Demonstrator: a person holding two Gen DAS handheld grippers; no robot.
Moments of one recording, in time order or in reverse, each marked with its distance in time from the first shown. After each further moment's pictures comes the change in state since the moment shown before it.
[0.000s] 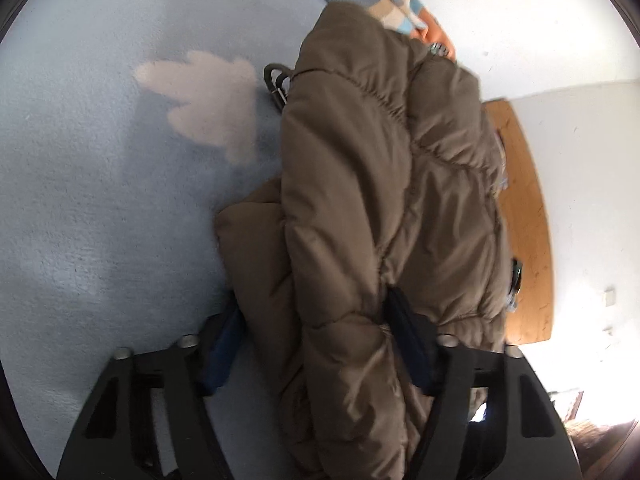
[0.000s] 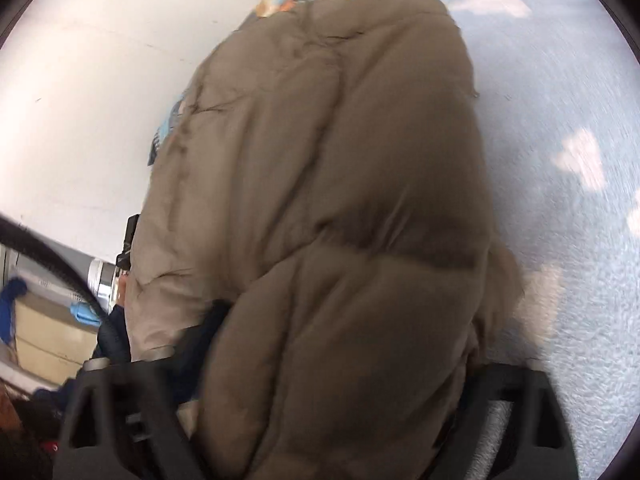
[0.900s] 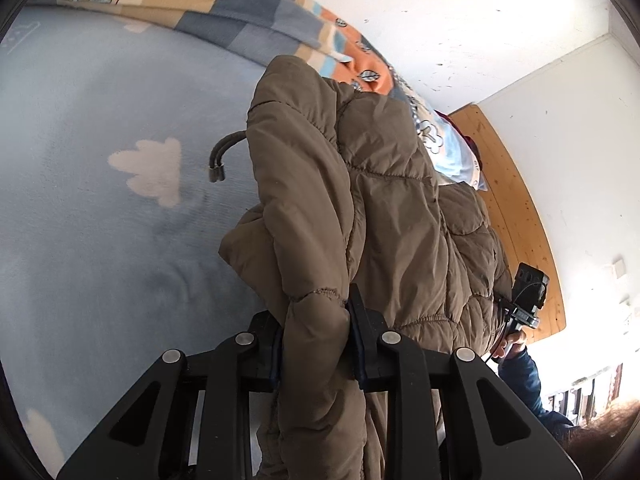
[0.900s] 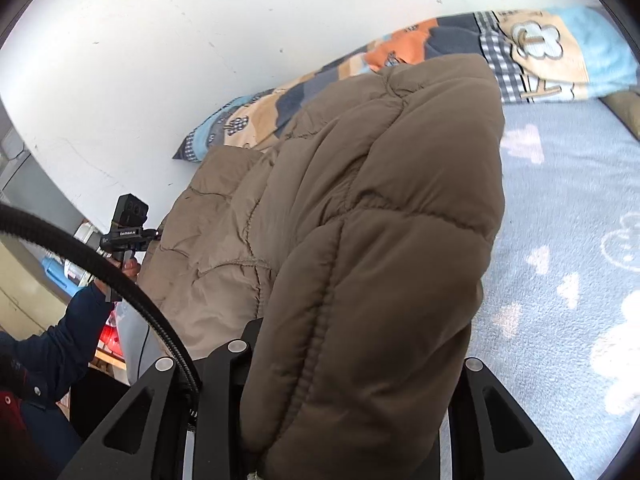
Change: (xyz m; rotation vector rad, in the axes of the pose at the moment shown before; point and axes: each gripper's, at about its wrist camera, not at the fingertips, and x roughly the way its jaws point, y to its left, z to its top) left arm -0.065 -0.080 -0.051 0.170 -0.159 0.058; right arm -0.075 0.102 -0.030 -0.284 -0.180 -0.132
